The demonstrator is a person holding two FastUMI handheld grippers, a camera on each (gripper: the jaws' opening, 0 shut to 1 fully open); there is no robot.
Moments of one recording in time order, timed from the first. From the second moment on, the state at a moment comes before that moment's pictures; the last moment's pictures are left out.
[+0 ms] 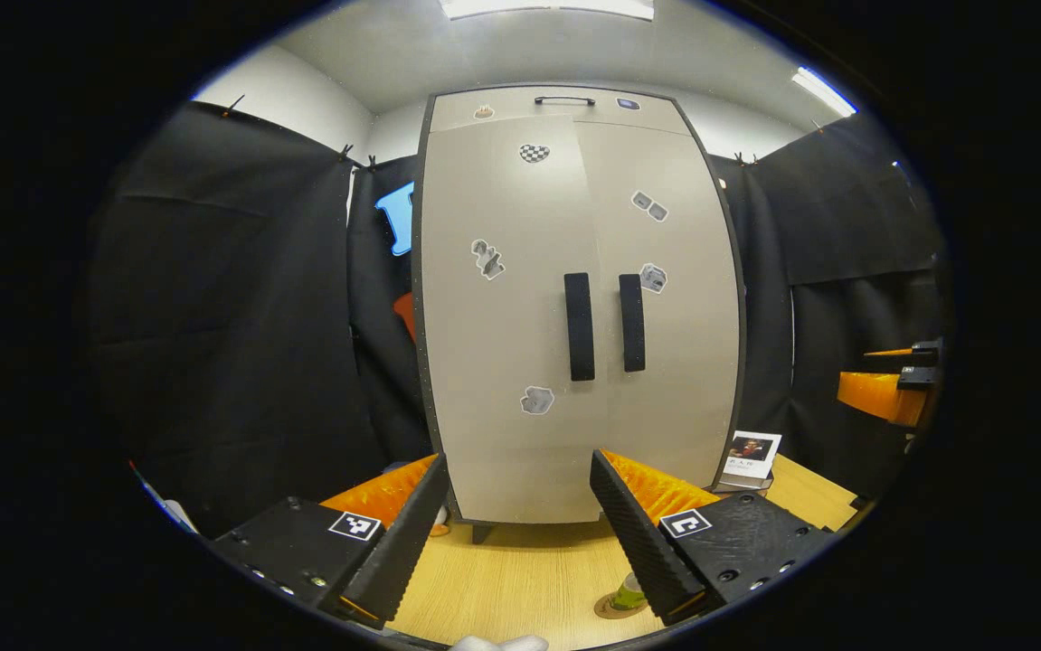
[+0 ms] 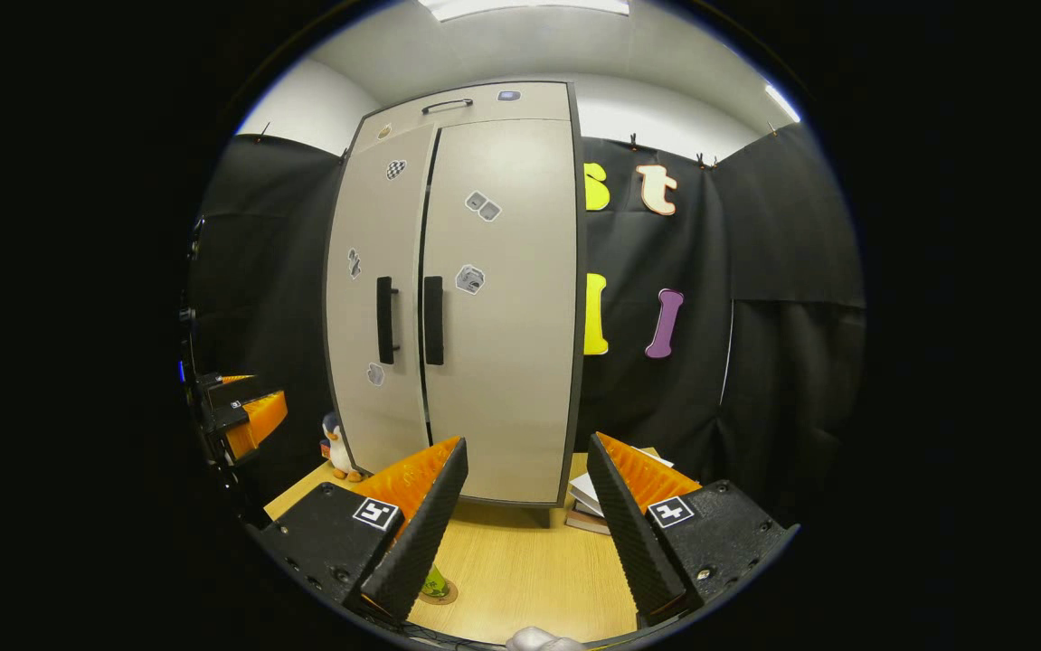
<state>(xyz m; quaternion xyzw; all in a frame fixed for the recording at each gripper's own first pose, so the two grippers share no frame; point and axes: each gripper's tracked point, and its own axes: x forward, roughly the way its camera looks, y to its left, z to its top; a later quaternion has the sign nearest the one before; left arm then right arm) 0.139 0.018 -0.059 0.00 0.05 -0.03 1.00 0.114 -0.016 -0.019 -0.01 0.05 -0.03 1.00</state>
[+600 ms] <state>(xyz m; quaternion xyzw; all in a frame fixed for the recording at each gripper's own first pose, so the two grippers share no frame) 0.133 0.009 -0.059 0.00 0.06 -0.03 1.00 0.105 -0.025 -0.018 -0.01 0.04 -0.04 1.00</state>
